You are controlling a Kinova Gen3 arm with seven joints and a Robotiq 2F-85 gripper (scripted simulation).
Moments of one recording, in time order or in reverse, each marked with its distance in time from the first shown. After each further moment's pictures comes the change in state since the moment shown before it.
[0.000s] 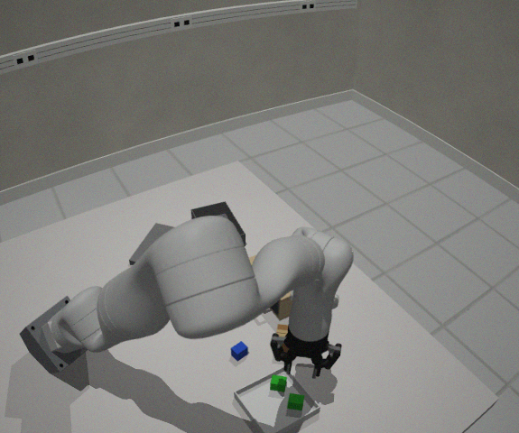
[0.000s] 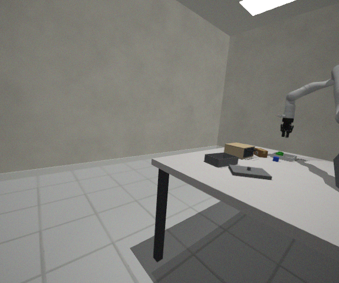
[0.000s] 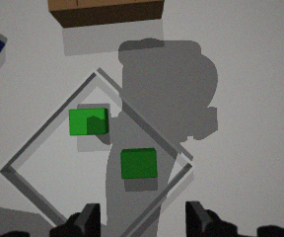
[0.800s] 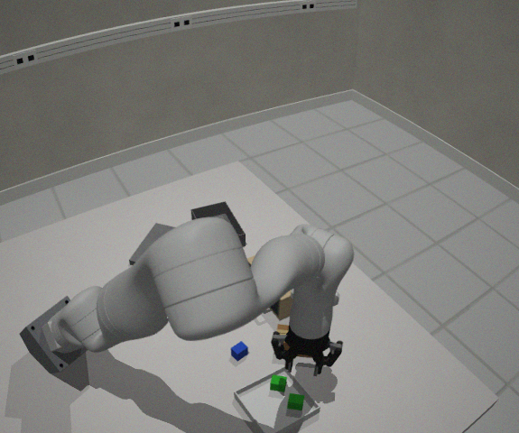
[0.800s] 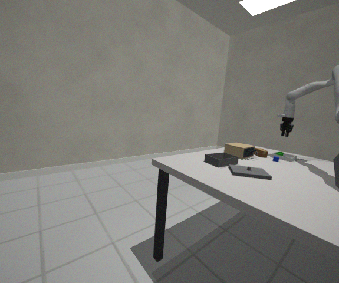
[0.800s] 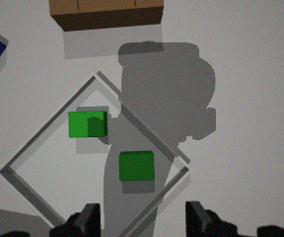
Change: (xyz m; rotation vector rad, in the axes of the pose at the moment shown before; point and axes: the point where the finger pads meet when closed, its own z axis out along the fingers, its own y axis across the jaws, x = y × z) arm 0.002 0.002 -0.005 -0.005 0.005 -0.014
